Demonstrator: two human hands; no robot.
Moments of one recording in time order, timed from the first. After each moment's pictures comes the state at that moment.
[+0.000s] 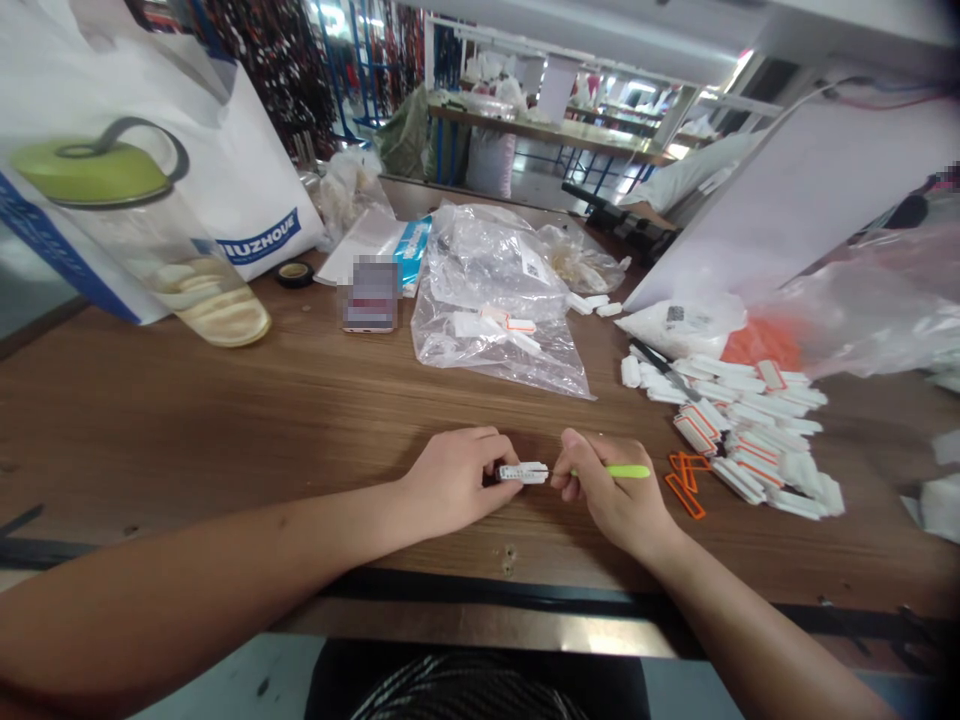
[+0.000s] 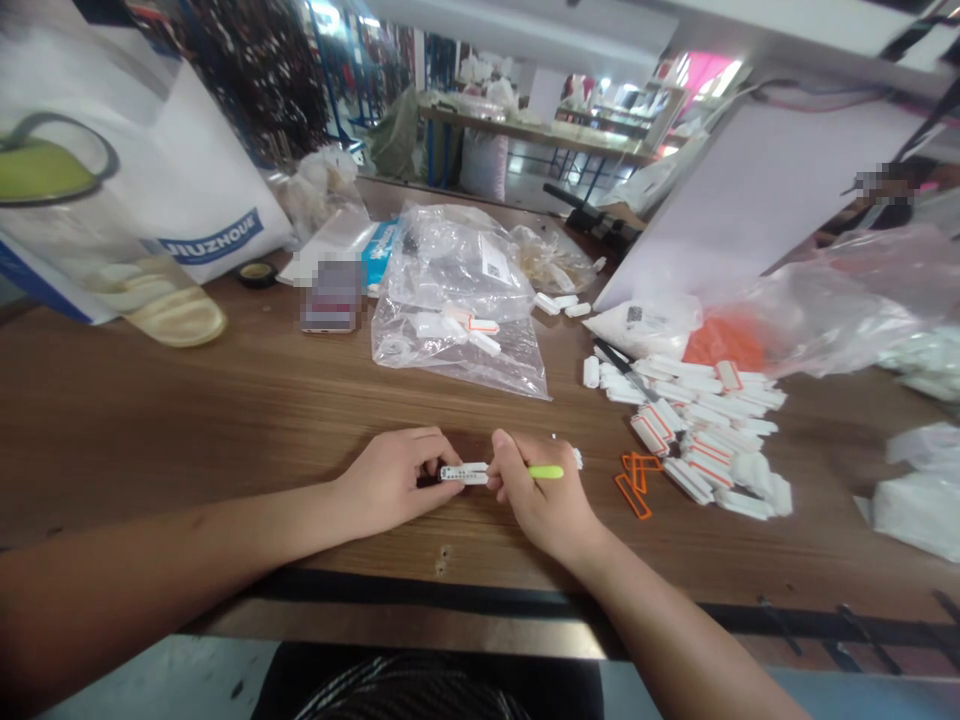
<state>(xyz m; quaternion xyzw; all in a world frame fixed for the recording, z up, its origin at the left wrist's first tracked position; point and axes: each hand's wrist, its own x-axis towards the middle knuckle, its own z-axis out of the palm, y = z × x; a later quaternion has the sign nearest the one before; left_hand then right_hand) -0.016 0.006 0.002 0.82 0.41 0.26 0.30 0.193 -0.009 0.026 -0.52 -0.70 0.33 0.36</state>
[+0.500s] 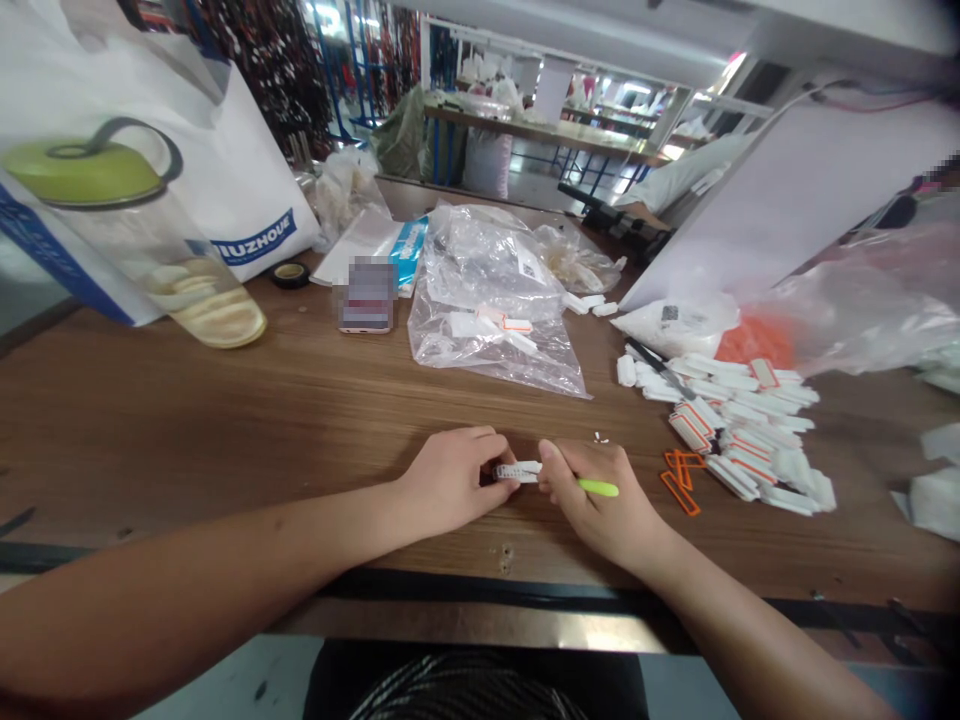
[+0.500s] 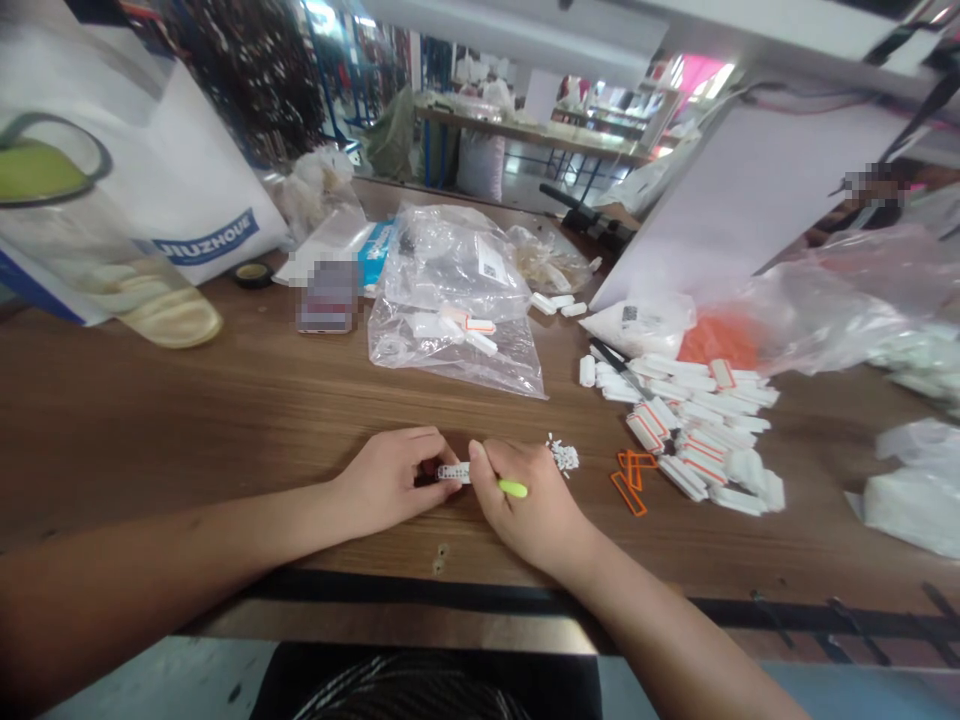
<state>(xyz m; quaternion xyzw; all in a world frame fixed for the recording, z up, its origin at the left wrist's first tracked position) -0.015 0.006 0.000 0.82 0.42 0.26 0.30 0.184 -0.011 0.033 -0.47 -0.81 0.20 0.28</state>
